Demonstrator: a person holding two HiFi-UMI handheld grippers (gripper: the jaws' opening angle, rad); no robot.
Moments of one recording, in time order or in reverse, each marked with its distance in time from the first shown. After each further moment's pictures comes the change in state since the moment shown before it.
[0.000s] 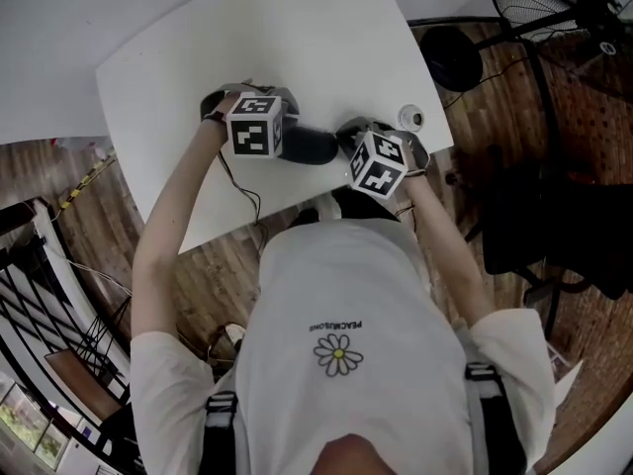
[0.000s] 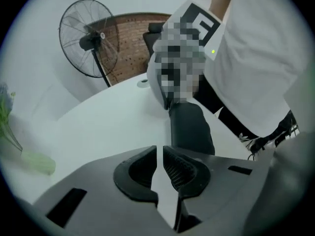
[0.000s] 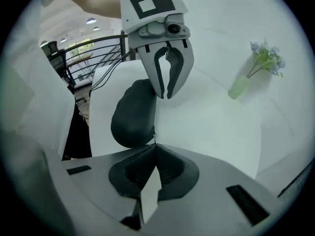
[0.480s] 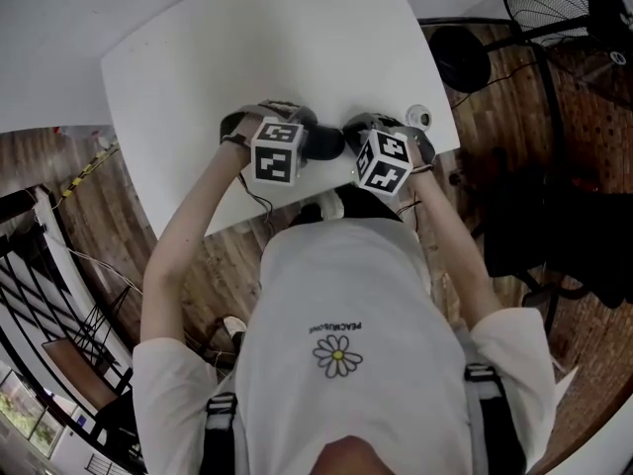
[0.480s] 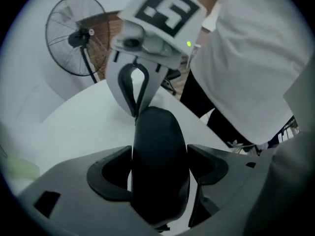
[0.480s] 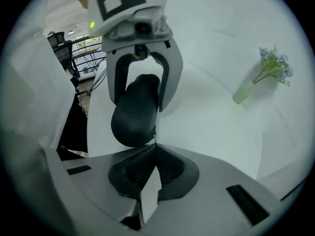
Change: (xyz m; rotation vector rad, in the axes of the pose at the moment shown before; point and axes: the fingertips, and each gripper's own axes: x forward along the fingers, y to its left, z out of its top) left arm 0.026 -0.059 0.025 -0.021 -0.004 -0.115; right arm 0.008 -0.003 -0.005 -0.096 0.018 0.006
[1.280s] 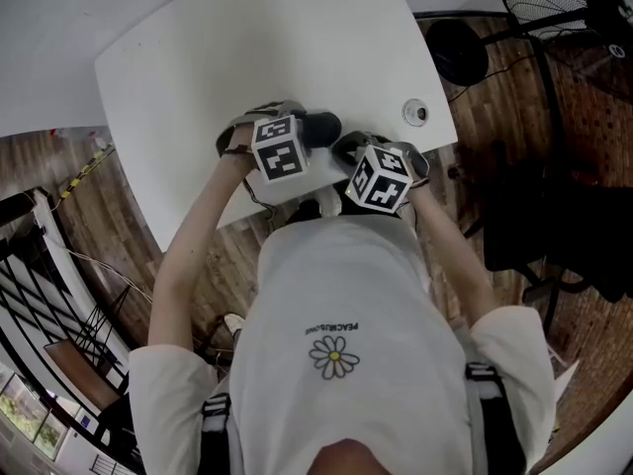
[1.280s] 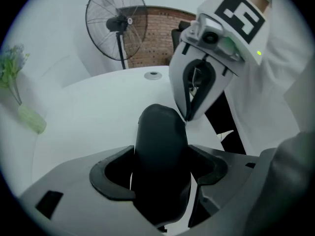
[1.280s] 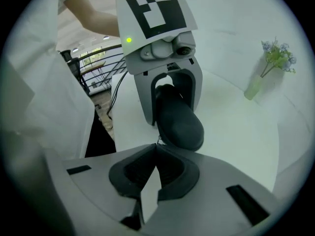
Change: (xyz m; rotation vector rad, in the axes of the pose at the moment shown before) left arm 0.006 0.021 -0.005 -0.345 0.002 0.130; right arm -0.015 0.051 0.018 0.076 -0.095 0.135
